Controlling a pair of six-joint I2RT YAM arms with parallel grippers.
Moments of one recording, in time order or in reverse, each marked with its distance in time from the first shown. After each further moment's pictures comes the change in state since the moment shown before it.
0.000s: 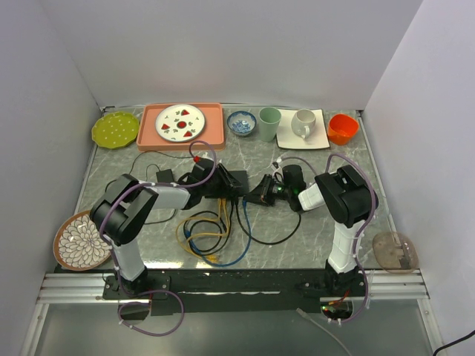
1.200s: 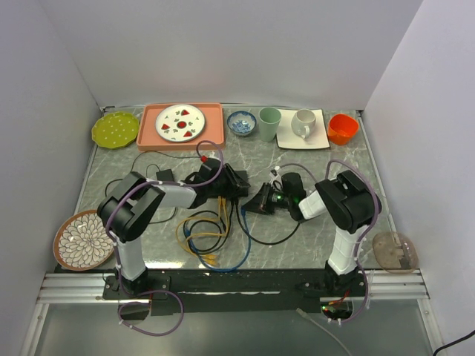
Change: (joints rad) left arm -0.037 0.056 0.056 0.006 -0.005 -0.023; right arm 0.052 -0.060 -0.112 0.055 0.017 0.002
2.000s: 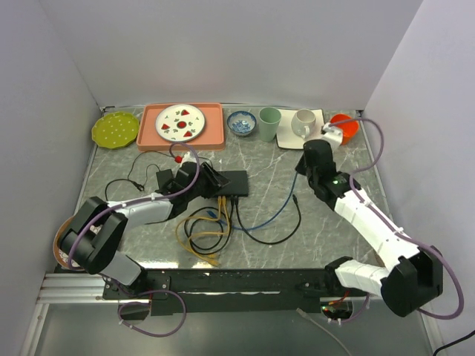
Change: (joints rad) left arm 0.053 -0.350 -0.196 -0.070 -0.143 0.042; right arm -0.003 -0.719 0.357 -1.042 1.066 -0.348
